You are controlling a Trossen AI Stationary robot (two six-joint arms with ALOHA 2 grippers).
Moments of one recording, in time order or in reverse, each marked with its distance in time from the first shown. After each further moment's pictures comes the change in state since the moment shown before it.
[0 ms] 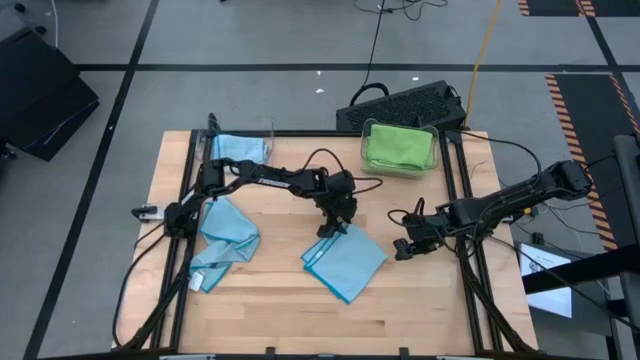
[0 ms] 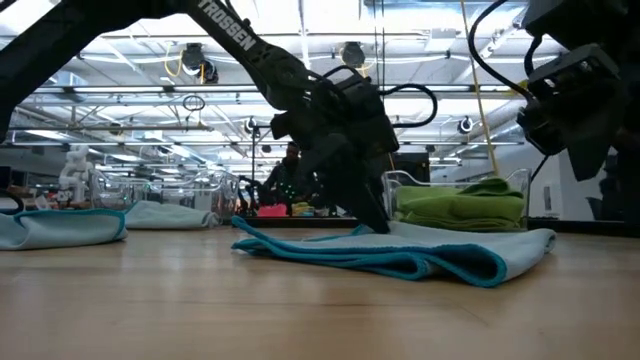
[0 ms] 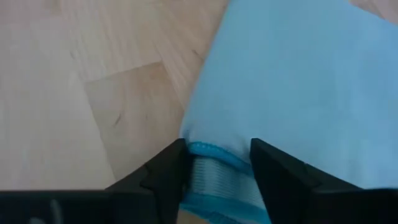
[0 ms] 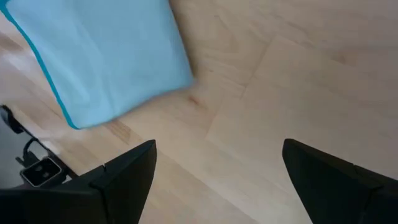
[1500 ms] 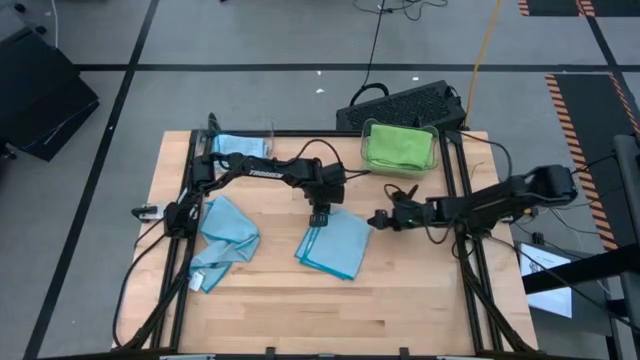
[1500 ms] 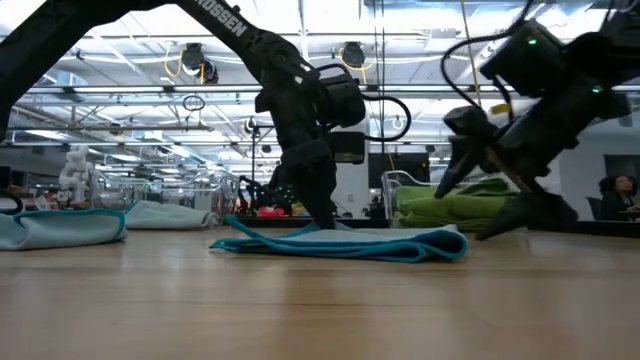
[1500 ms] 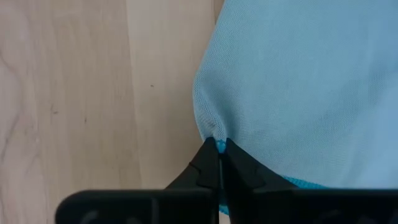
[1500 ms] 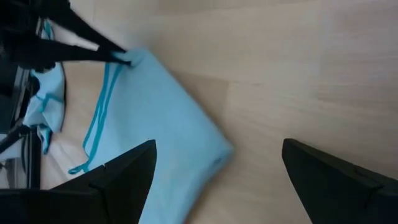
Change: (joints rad) left arm 0.046 -0.081 -0.003 -0.316 -0.271 -0.167; right arm -0.229 0.261 -0.136 0.665 0.332 -0.058
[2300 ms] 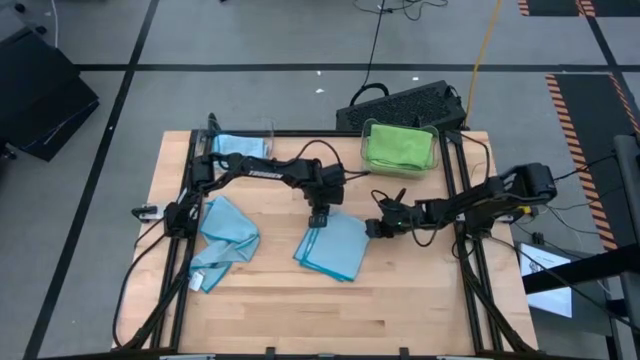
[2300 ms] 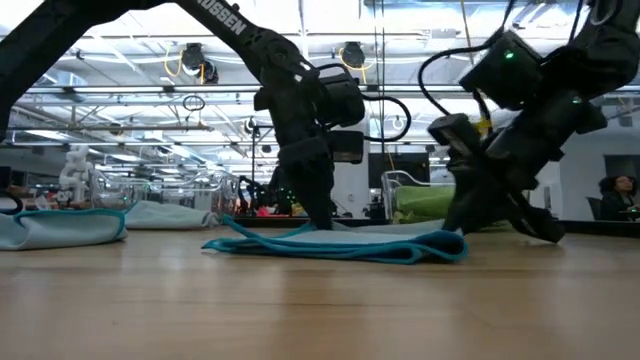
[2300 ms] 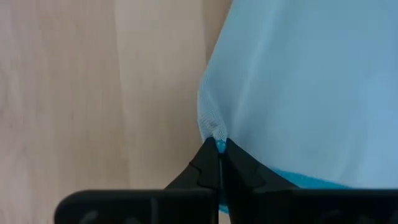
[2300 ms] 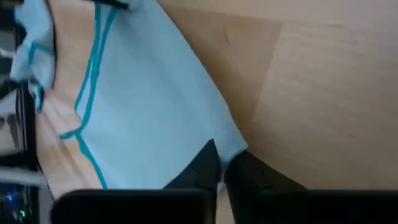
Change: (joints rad) left arm 0.001 -0.014 -0.001 -0.019 0.002 -0.005; right arm -0.001 0.190 0.054 0.111 -0.148 -0.066
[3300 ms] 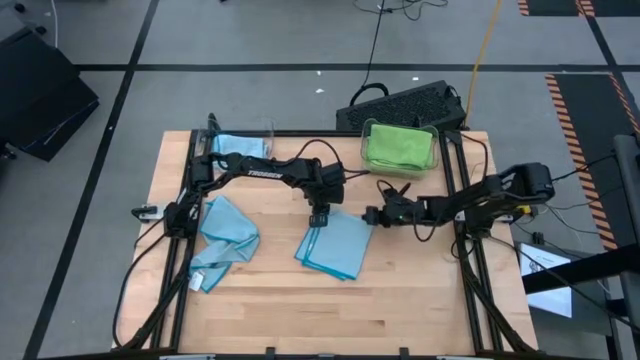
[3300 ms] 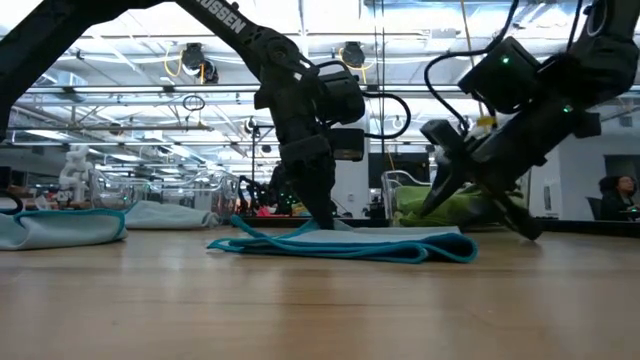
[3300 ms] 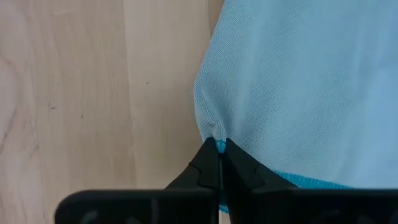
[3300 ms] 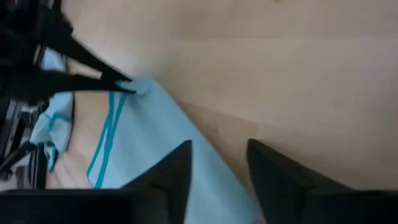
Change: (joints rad) left arm 0.000 -0.006 0.001 0.013 -0.004 -0.007; right arm -0.058 0.040 -0.076 0.135 0.166 0.007
